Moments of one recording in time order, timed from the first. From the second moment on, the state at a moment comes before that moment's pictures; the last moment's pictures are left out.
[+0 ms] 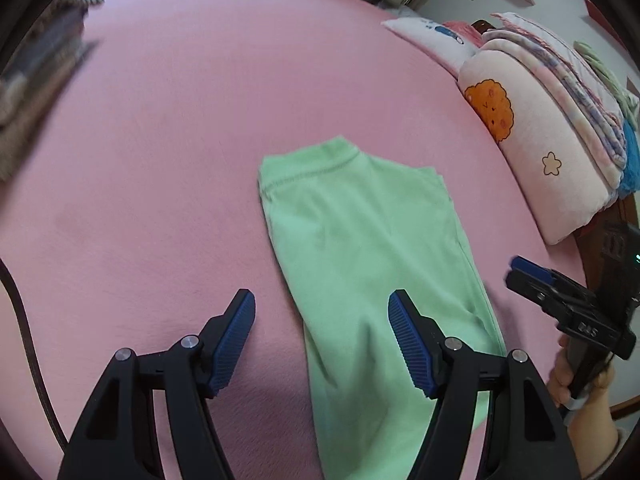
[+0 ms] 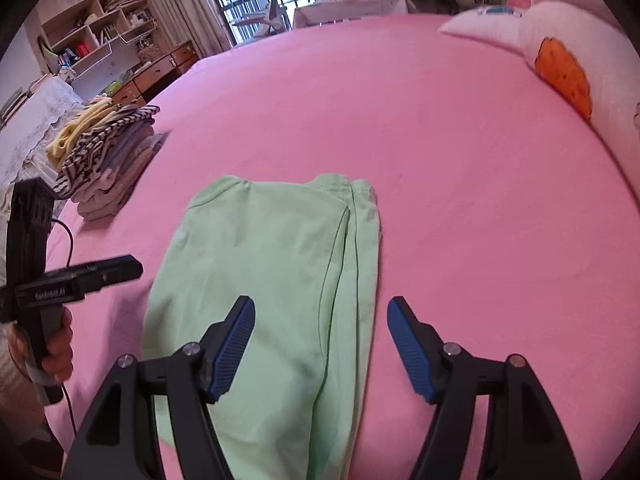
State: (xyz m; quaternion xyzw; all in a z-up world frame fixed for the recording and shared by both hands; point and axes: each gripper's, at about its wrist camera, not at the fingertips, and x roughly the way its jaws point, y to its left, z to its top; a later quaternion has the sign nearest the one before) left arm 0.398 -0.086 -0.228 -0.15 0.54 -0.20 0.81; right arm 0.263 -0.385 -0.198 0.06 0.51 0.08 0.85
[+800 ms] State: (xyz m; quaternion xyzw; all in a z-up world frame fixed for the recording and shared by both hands) left arm 0.445 -0.110 -0.280 -0.23 0.53 -0.24 0.78; right arm 0.343 -0.378 -0.267 0.08 0.56 0.11 0.82
